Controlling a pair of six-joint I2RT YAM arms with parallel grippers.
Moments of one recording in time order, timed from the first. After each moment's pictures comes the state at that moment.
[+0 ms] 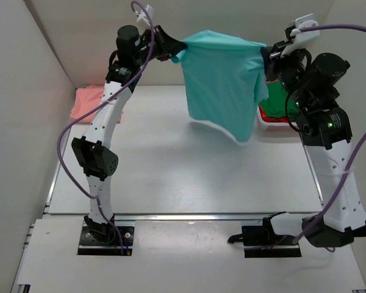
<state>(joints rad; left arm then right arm) -0.33 2.08 2.35 -0.23 0.51 -0.68 0.30 1.29 1.90 -0.45 0.00 -0.16</state>
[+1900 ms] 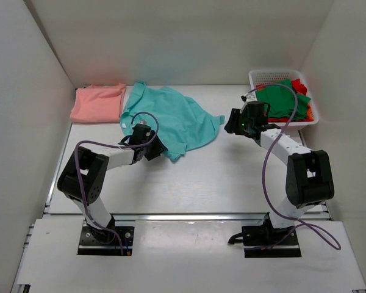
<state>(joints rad) -0.40 1.68 0.82 0.08 0.08 -0.86 0.18 1.62 1.05 -0.07 -0.18 0.27</state>
